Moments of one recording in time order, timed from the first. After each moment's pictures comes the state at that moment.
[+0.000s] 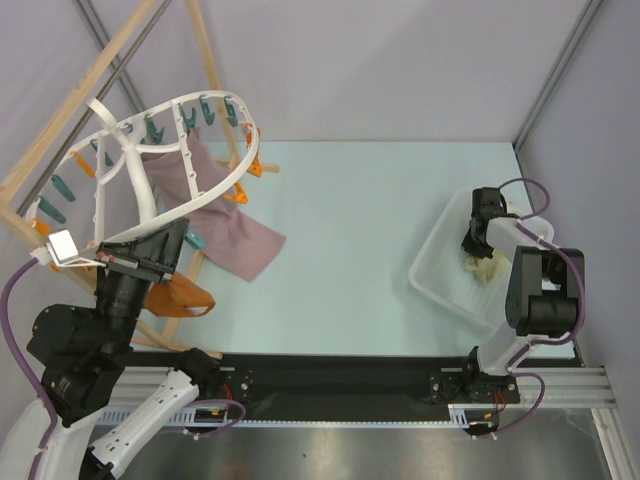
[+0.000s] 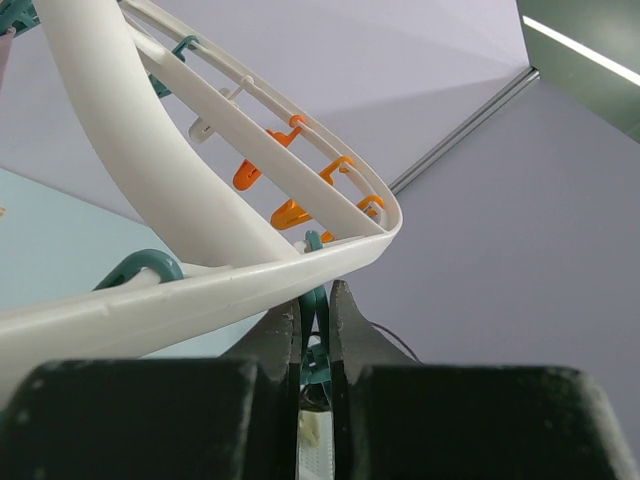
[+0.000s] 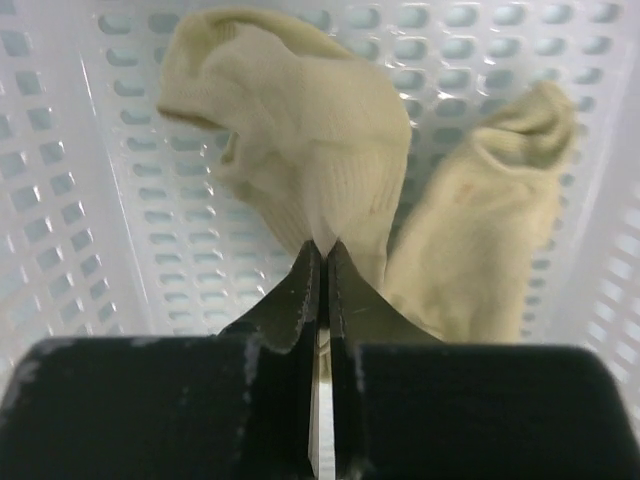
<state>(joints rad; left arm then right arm) -0.57 0.37 1.09 -0.41 -0.28 -0.79 -0.07 1.66 0.99 -0.42 0.28 0.41</state>
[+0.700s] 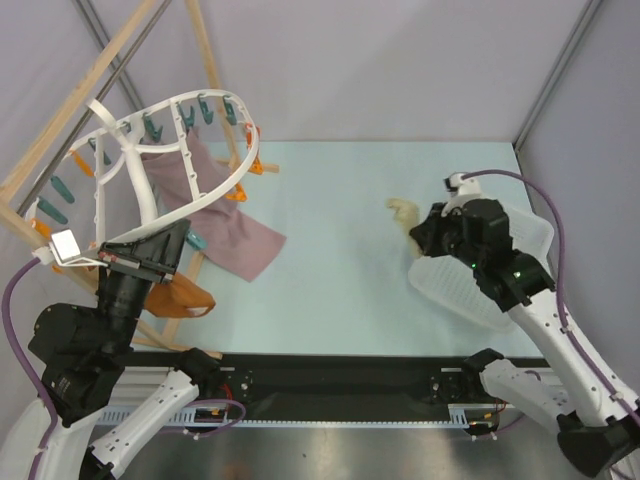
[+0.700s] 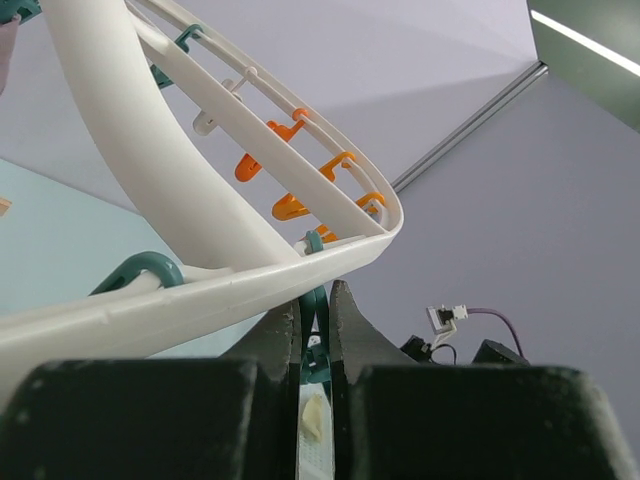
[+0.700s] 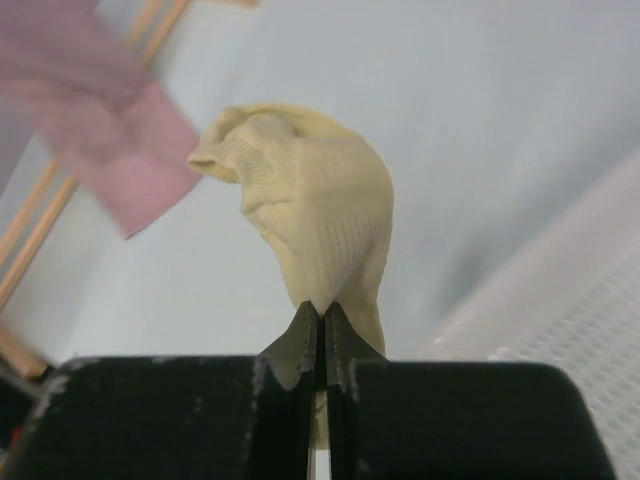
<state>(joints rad) -0.57 0.37 1.09 -0.42 -0.28 -0.80 0.37 0.90 1.01 -0.55 -0.02 0.31</state>
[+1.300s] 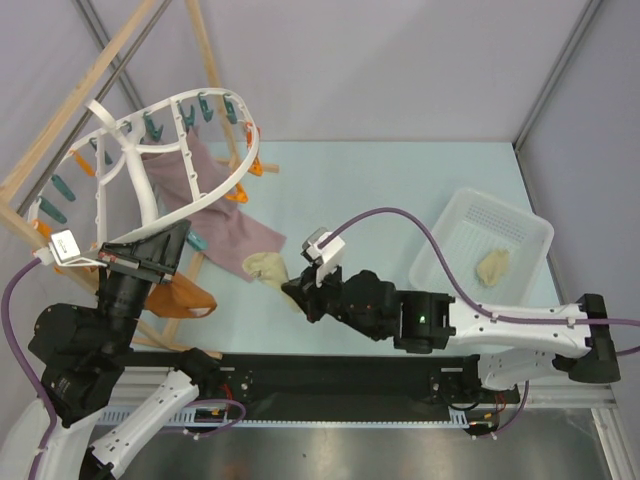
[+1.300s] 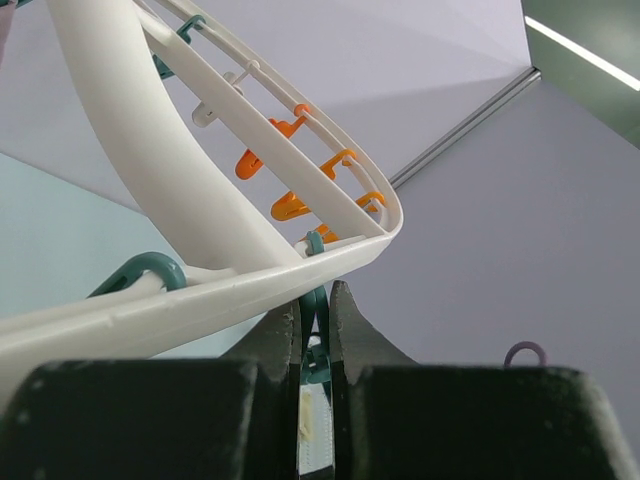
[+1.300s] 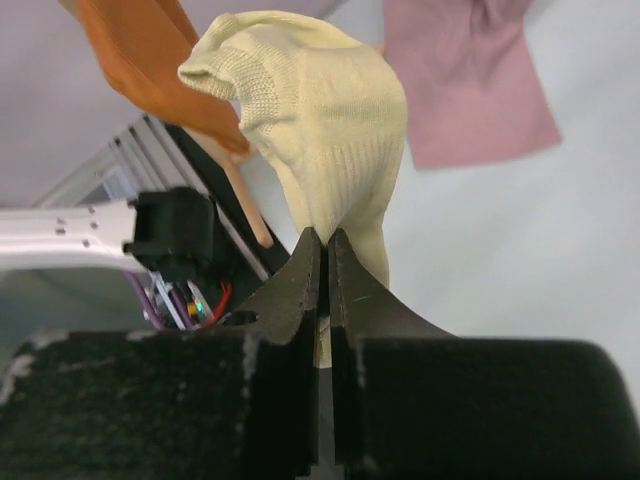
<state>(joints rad) -0.57 0.37 1.09 -0.43 -0.27 -0.83 1.41 1.22 1.14 -0.12 0.42 0.36</state>
